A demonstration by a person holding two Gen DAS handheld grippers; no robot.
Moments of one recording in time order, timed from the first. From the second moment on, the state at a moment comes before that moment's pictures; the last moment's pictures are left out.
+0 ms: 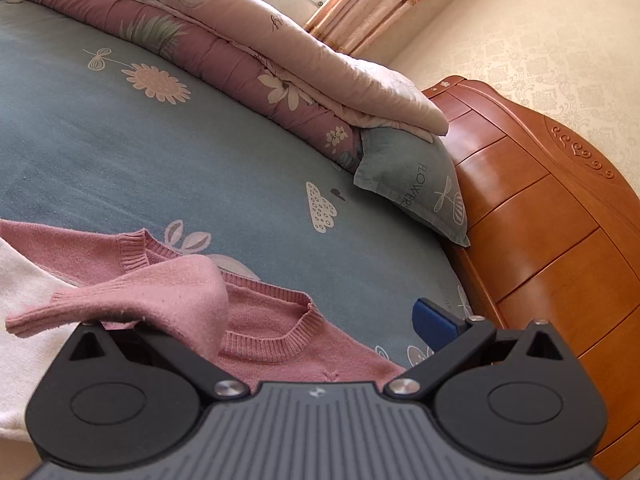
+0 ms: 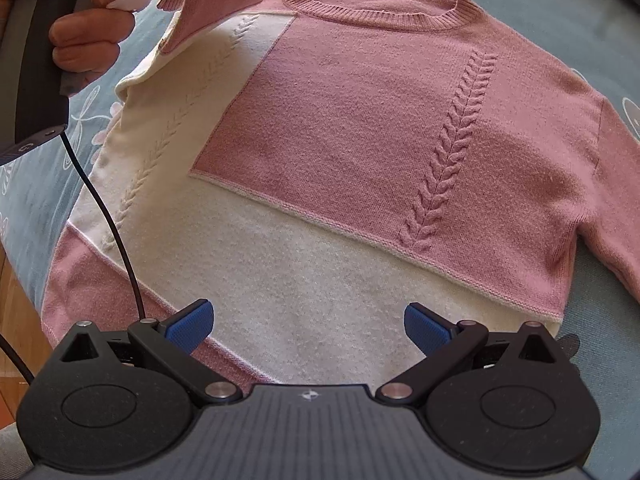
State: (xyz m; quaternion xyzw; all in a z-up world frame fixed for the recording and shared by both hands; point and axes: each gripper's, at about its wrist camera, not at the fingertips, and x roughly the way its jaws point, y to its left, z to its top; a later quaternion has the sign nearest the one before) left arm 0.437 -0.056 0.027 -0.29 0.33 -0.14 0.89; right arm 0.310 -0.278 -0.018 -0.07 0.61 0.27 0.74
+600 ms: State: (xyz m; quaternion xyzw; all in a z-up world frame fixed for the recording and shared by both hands) left arm 0.452 -0.093 0.007 -0.24 0.35 -0.16 0.89; right arm 0.306 -0.283 -0.022 -0.05 0.62 0.26 0.74
